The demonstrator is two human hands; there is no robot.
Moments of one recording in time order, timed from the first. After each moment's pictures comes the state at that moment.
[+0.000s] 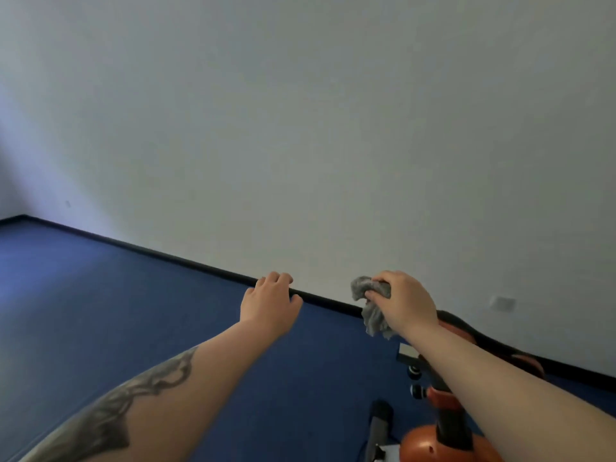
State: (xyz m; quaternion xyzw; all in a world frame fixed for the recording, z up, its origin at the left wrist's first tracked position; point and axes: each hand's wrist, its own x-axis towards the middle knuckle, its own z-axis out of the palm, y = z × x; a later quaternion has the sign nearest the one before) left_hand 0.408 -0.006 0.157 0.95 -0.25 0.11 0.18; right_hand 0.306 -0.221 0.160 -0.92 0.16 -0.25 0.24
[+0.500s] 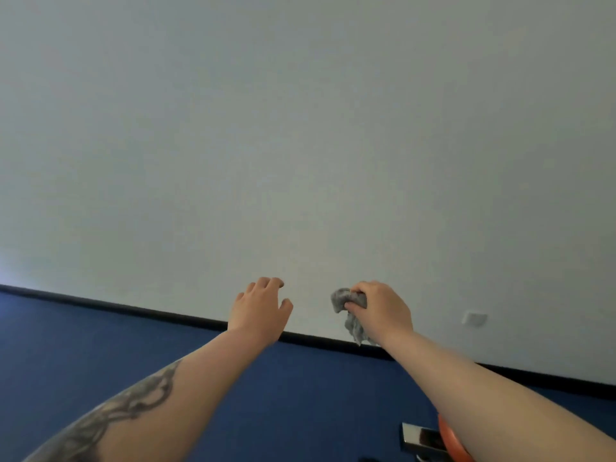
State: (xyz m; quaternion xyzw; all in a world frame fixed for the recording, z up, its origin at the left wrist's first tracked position) left_hand 0.601 -0.129 0.165 0.92 -0.33 0.10 0.20; right_hand 0.484 -0.316 0.152 -0.92 0.22 -0.25 0.22
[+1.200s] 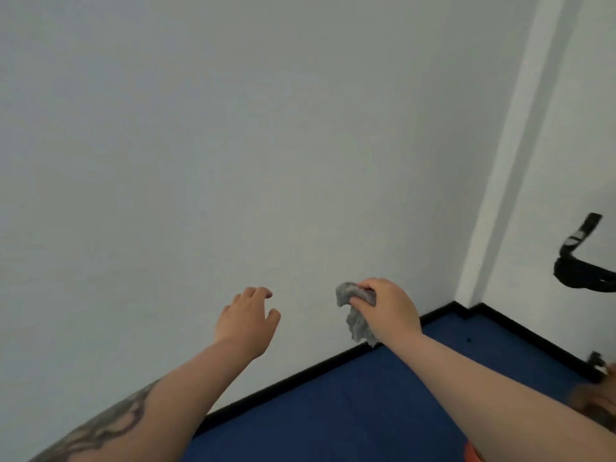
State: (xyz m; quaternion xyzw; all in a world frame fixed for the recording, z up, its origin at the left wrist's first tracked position) left_hand 0.847 -0.419 0.156 0.78 -0.58 0.00 0.22; right_hand 0.613 -0.499 0.157 -0.77 0.50 -0.36 0.18
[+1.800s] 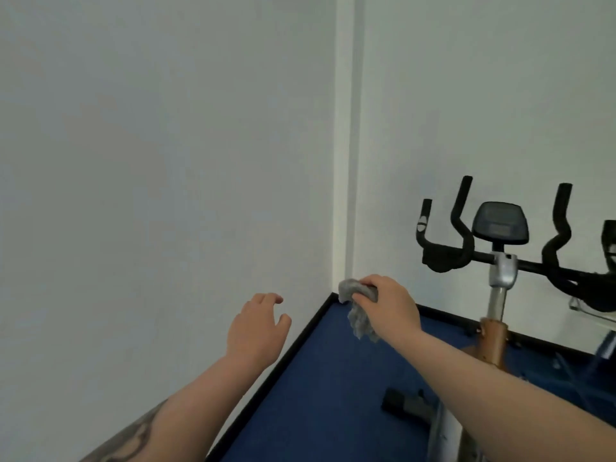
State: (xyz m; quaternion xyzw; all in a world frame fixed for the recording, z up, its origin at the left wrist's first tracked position) left_hand 0.709 -0.715 0.144 0.56 -0.78 -0.10 0.27; right_hand 0.483 -0.671 0.150 -0.56 0.71 -0.42 0.08
